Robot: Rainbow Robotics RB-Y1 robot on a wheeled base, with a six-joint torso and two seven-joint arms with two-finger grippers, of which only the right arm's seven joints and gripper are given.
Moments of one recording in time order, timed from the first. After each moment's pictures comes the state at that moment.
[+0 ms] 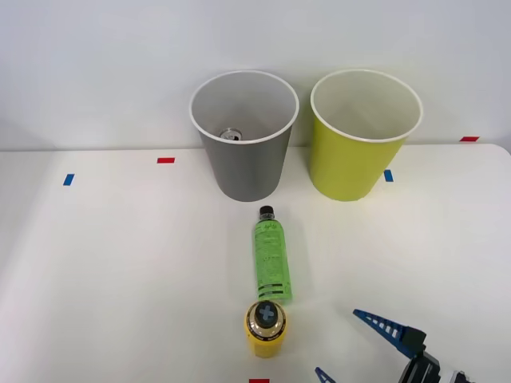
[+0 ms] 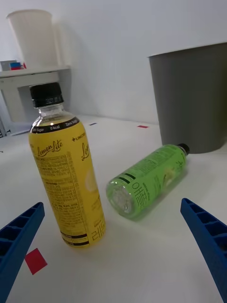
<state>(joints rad) 0.32 -0.96 0.82 -1.77 -0.25 -0.82 1.45</state>
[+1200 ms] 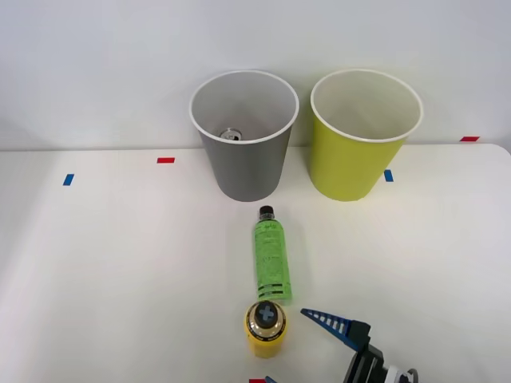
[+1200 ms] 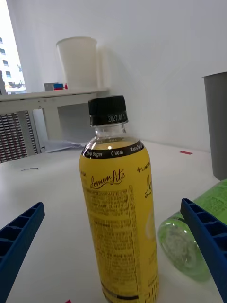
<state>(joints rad) 0.05 -0.86 1.10 -1.67 -0.33 -0.89 1.56</state>
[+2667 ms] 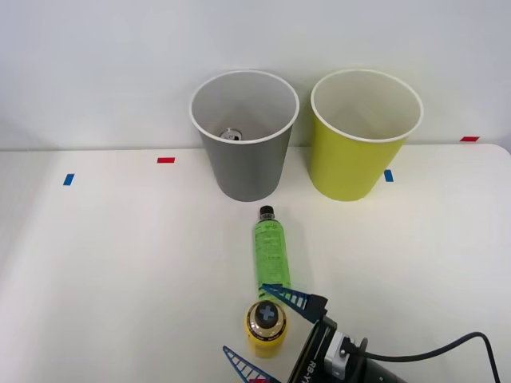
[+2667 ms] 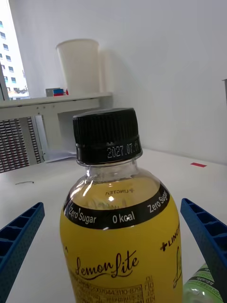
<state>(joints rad) -0.10 -0.75 1.17 -1.66 -0.44 -0.76 1.62</state>
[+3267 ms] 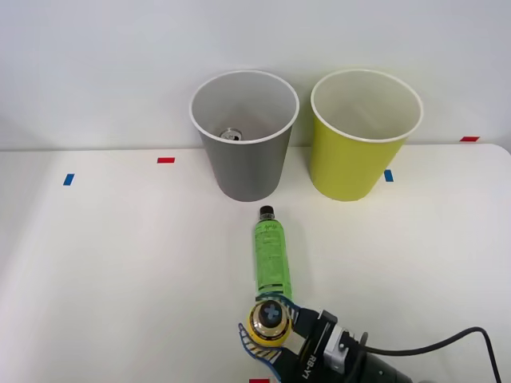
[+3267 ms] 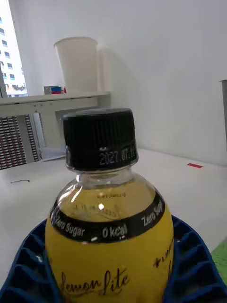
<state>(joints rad) -0.11 -0.76 1.17 -1.66 -0.46 -0.75 1.63</state>
